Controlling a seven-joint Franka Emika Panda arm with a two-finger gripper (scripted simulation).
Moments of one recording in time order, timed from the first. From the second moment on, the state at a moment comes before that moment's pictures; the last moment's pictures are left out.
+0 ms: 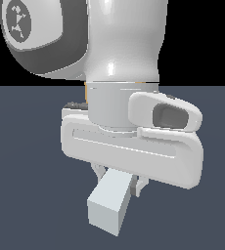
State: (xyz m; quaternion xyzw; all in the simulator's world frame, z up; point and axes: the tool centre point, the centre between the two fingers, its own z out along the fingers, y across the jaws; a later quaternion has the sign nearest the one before) arm 0.011 -0.133 0.042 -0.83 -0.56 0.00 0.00
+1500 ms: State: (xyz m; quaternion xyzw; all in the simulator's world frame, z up) arm -0.040 0.024 0.135 -0.80 -0.59 0.00 0.00
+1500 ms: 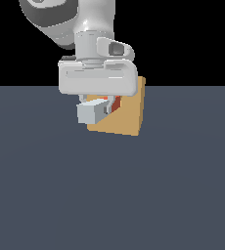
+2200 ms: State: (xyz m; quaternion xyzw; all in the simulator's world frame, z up) arm -0.036 0.035 0.135 -0.80 -0.59 0.00 0.00
